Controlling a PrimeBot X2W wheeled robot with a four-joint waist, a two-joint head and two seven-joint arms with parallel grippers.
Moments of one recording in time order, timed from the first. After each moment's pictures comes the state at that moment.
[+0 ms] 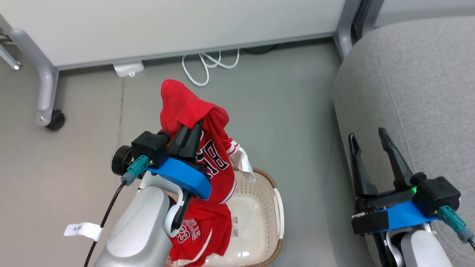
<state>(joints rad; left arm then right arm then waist) -0.51 0.08 -0.43 0.55 -0.39 -0.13 -0.26 -0.18 -0.05 0.04 0.12 0.13 0.13 -0.26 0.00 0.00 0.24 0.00</state>
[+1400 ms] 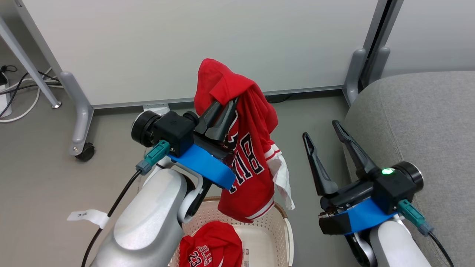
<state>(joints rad) -0.58 0.12 -0.57 0.34 -0.41 -0.12 -0.22 -0.22 -0.05 0.20 0.11 0.07 0.13 -0.26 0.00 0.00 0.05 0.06</state>
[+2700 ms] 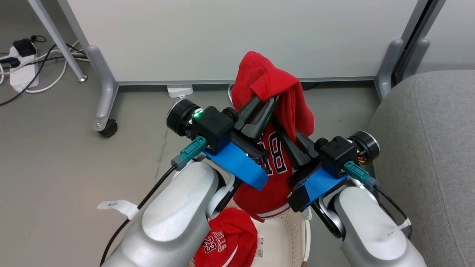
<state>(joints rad) -0.67 0.06 -0.69 0.38 -0.43 -0.12 -0.26 -0.51 -0.06 0.41 0.44 0.10 0.13 -0.26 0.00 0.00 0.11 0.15</state>
